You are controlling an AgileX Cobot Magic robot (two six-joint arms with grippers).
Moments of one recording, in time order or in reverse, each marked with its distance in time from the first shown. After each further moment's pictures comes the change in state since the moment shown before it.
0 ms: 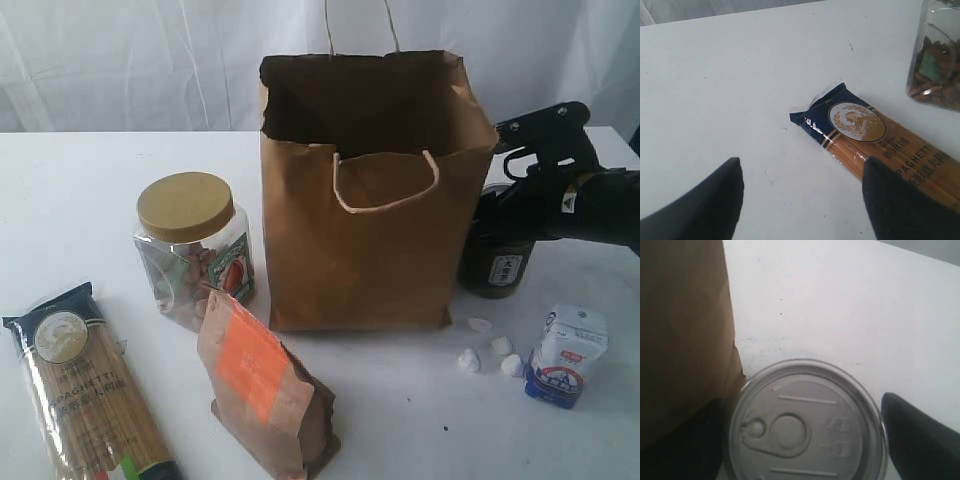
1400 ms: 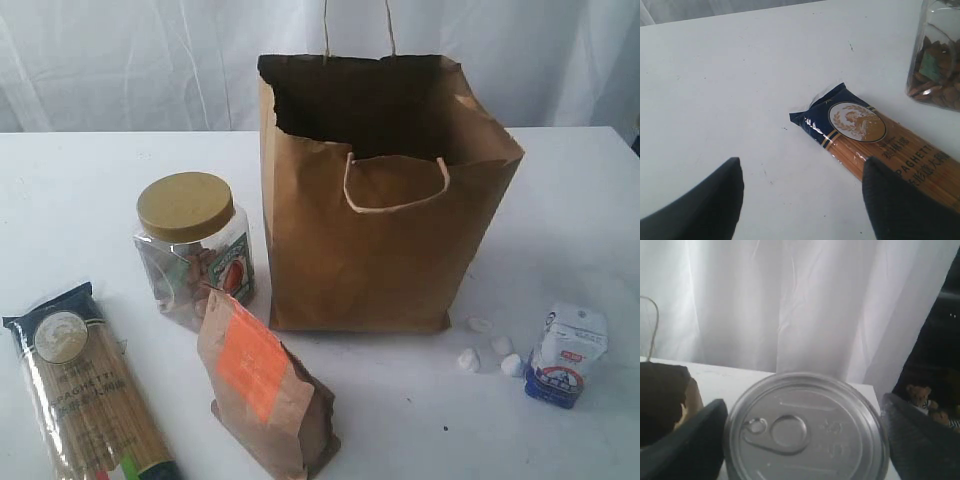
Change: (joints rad) left arm 0.000 0.000 0.000 0.000 0.000 0.000; right arm 0.008 -0.788 -0.226 0.054 0.630 0.011
